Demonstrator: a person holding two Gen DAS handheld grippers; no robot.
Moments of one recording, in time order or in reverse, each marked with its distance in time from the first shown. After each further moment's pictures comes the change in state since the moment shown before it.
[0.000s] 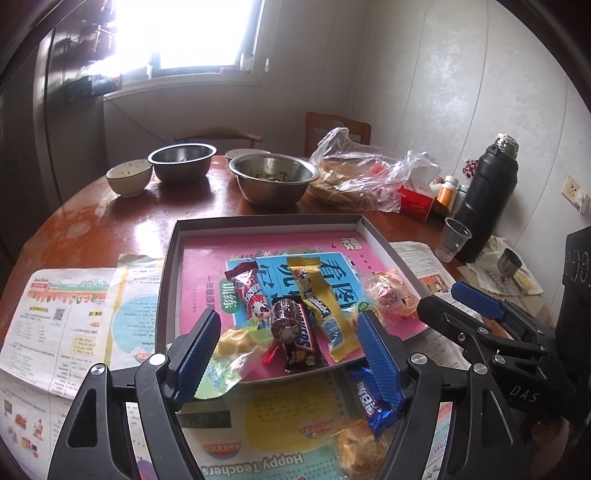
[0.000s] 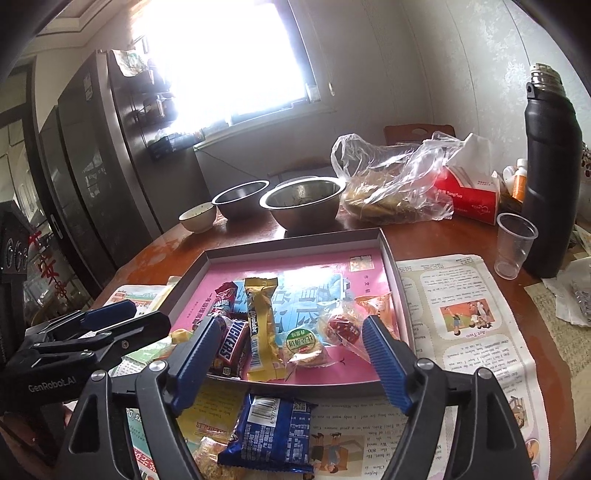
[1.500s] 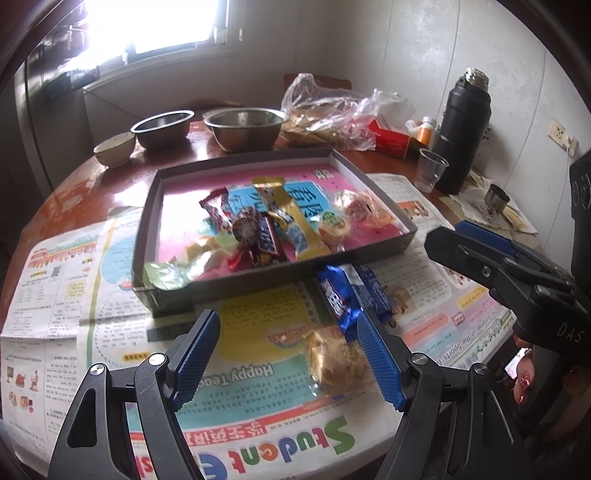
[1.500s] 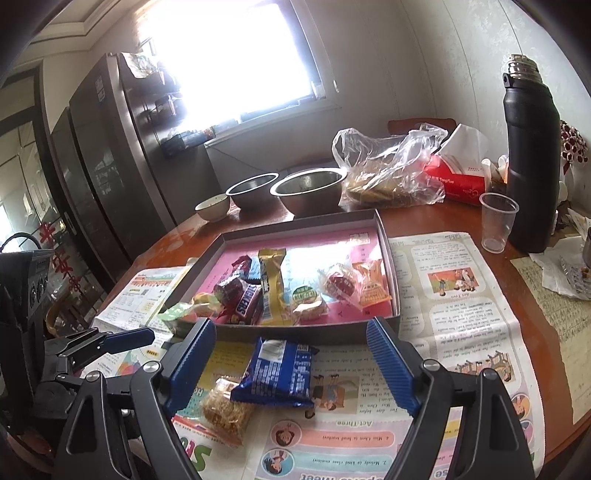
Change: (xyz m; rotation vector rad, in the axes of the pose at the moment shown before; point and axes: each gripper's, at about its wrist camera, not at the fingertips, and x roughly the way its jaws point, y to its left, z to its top) left arm -0.015 -0.034 -0.060 0.095 0.151 -0.005; right arm -0.045 -0.006 -0.030 0.006 0.025 0.050
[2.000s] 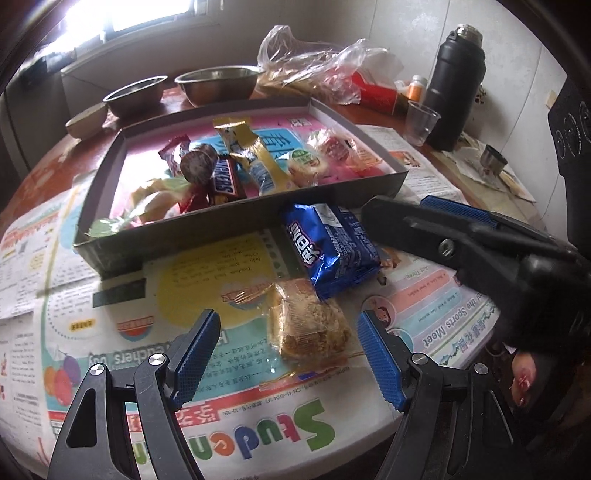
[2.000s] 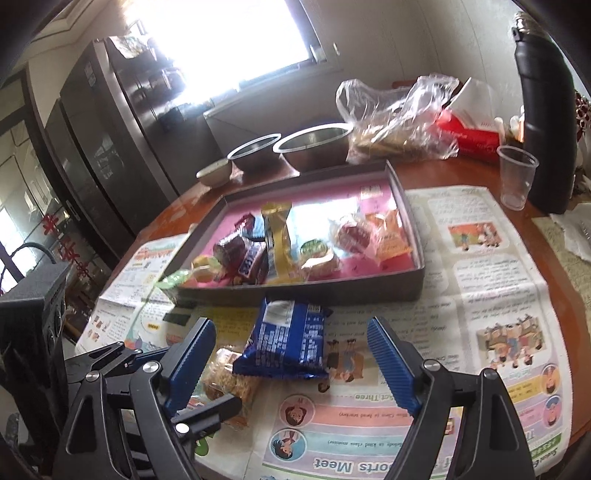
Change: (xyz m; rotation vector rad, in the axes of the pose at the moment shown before) left arm 0.041 -0.022 -0.024 0.023 0.122 -0.032; right arm 0.030 -0.002 -0.018 0.041 0.146 0.039
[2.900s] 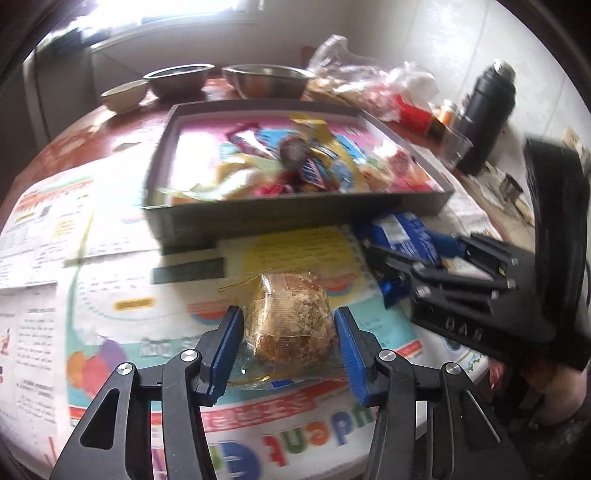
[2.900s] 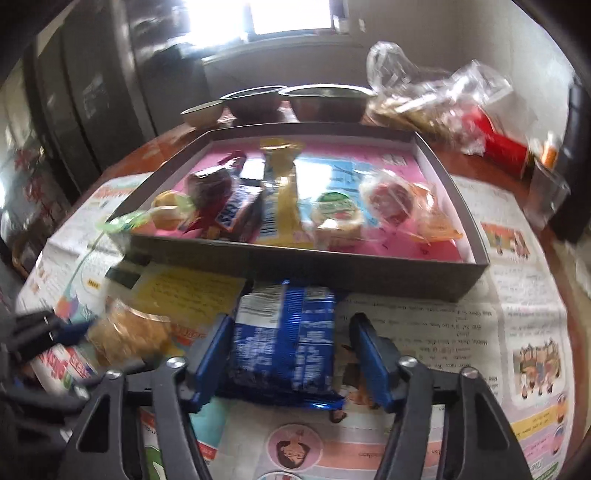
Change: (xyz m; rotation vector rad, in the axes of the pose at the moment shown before) left arm -0.013 0.071 -0.014 -0.114 -0.049 0.003; right arm 0.071 0.033 -0.014 -0.184 0.122 -0.156
